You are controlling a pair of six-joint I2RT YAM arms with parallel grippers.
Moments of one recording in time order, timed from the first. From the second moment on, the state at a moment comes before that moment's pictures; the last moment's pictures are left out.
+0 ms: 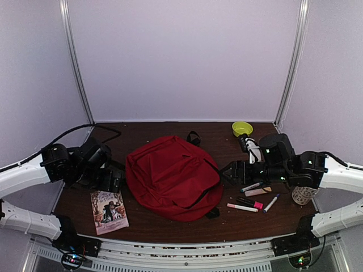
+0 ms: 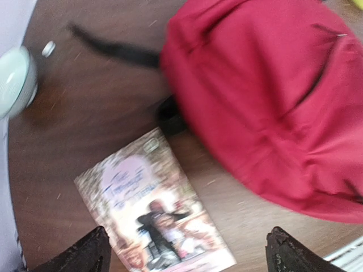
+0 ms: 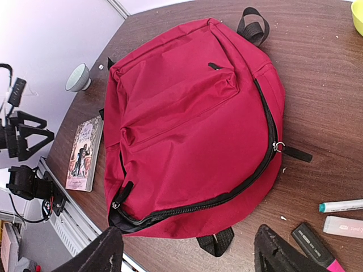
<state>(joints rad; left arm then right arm) -0.88 1.03 0.89 -0.95 -0.34 -0.70 0.96 1.02 0.81 -0.41 0.10 0.66</state>
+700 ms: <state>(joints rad) -0.64 0.81 0.48 -0.92 -0.19 -0.93 1.10 1.15 0.91 -0.33 0.04 0.66</state>
